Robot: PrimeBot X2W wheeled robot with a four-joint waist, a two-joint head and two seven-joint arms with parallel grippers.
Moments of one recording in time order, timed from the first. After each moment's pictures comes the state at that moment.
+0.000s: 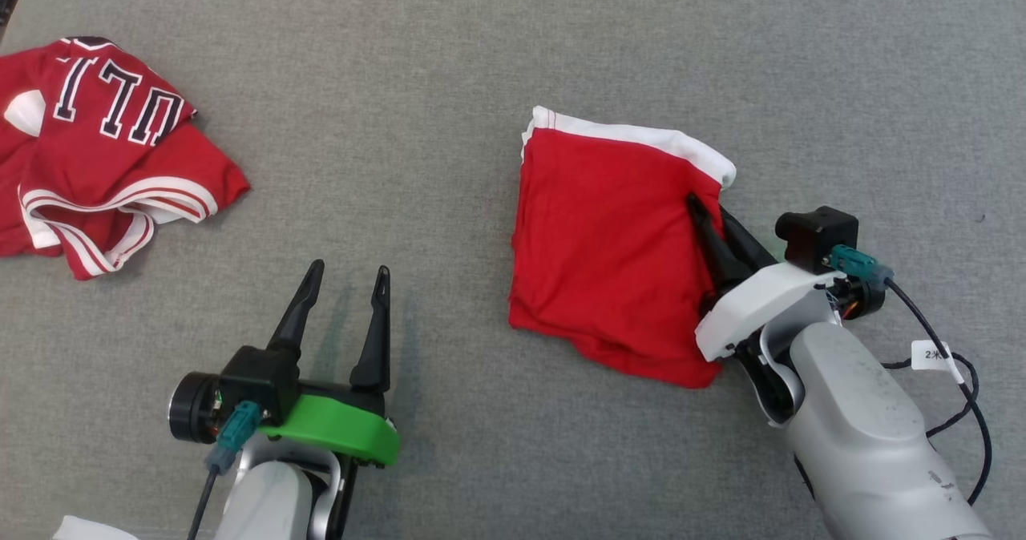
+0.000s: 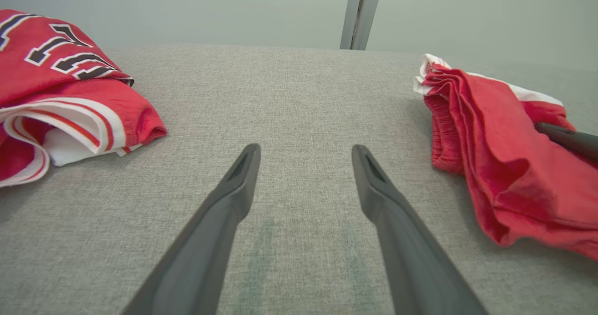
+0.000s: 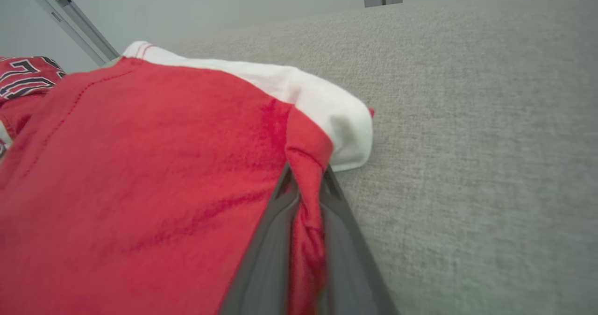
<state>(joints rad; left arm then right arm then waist) -0.20 0.05 -0.20 0.25 -0.19 -0.13 -0.26 -0.59 -0.05 0.20 0.72 0.32 0.13 -0.26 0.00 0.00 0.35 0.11</state>
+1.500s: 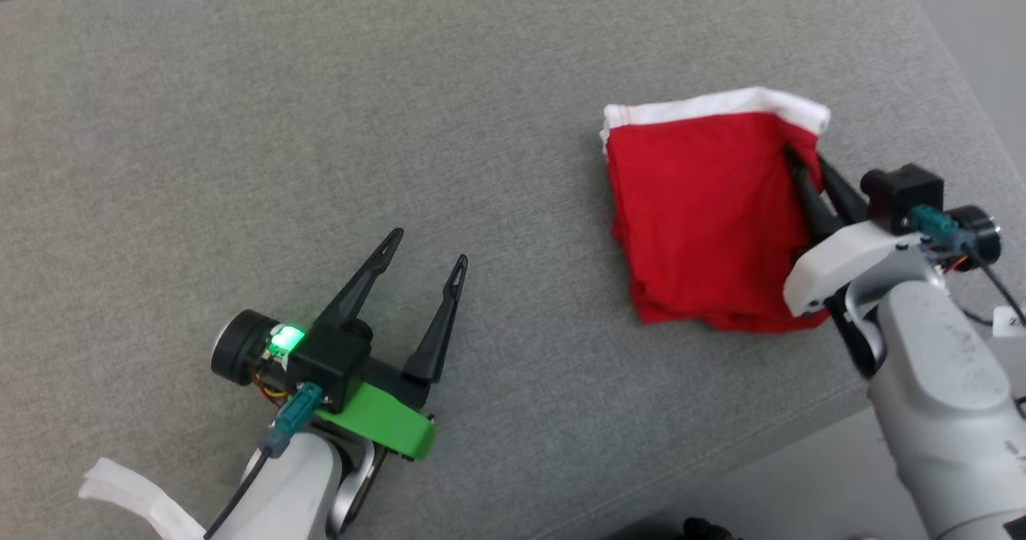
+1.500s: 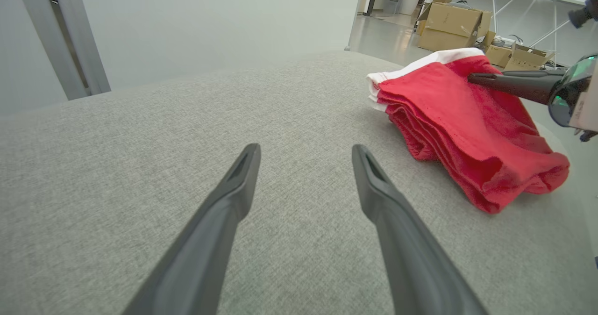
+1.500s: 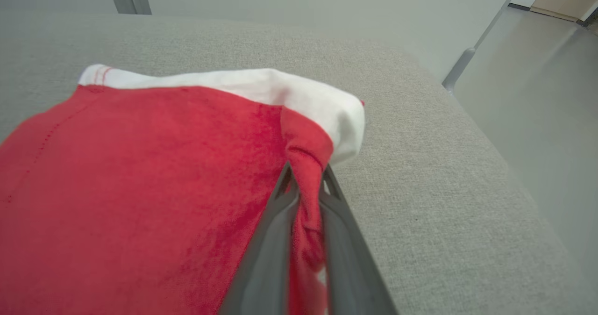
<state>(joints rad) -0.29 0.18 -0.45 0.19 -0.20 -0.13 -0.26 -0.60 -0.13 0.04 0.65 0.08 0.13 -0.26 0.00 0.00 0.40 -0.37</state>
